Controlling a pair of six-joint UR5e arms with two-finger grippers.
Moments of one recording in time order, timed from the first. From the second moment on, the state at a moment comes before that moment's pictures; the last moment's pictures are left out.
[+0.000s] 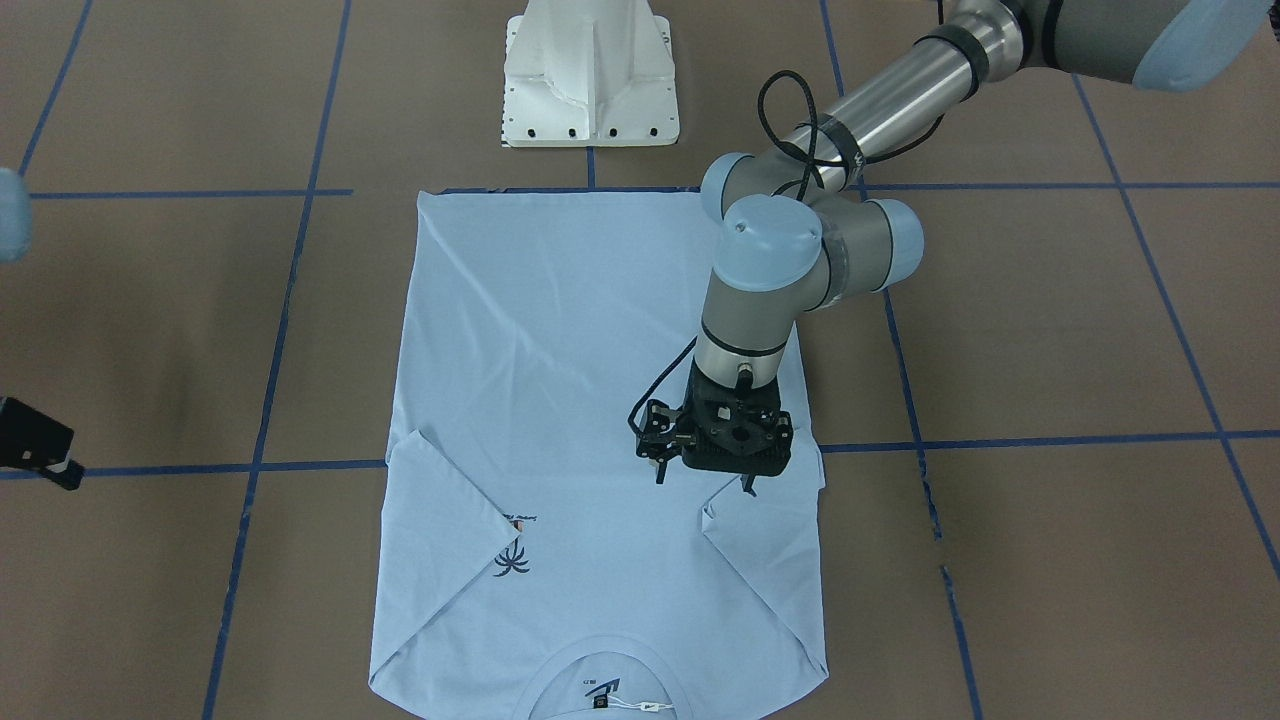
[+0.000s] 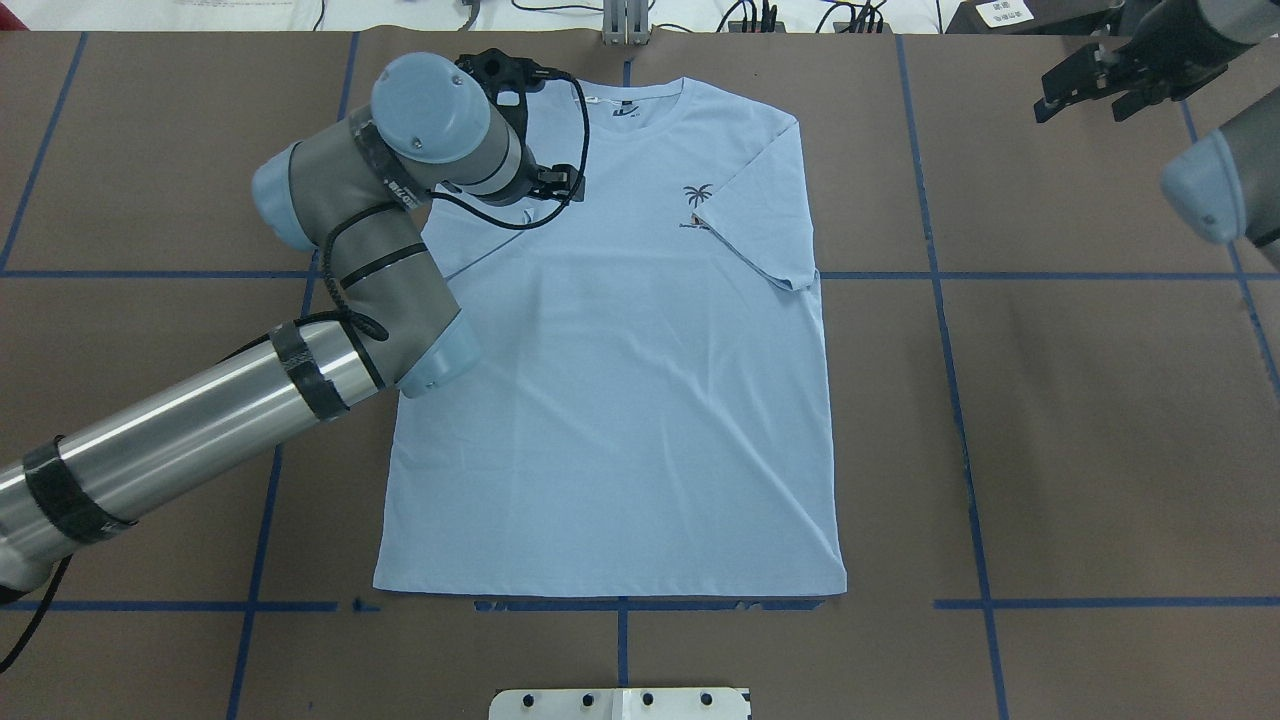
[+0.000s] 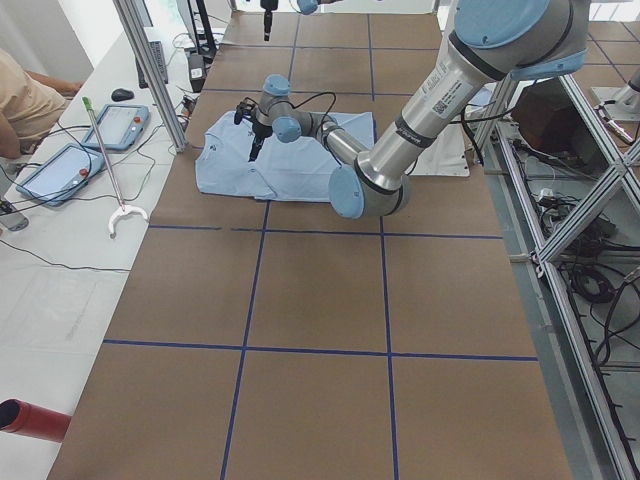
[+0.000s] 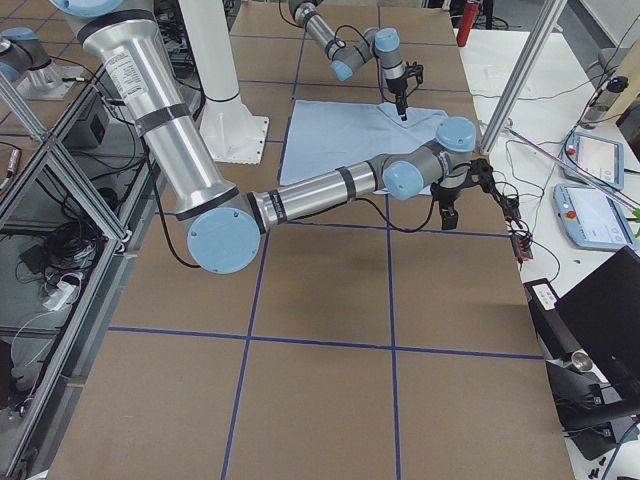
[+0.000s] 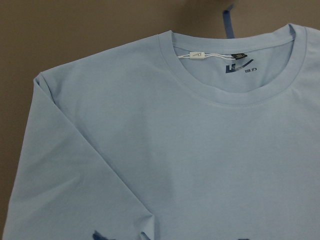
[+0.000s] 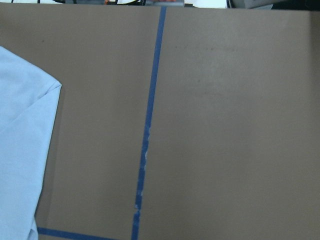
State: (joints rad) left arm -0.72 -2.37 -1.31 -2.00 -1.76 -1.01; right arm 1.18 -1.19 1.61 -1.33 2.23 0.66
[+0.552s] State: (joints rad) left arm -0.65 -2.11 -1.68 -2.00 -1.79 -1.02; right arm 0.75 -1.46 2.10 -1.33 1.90 1.33
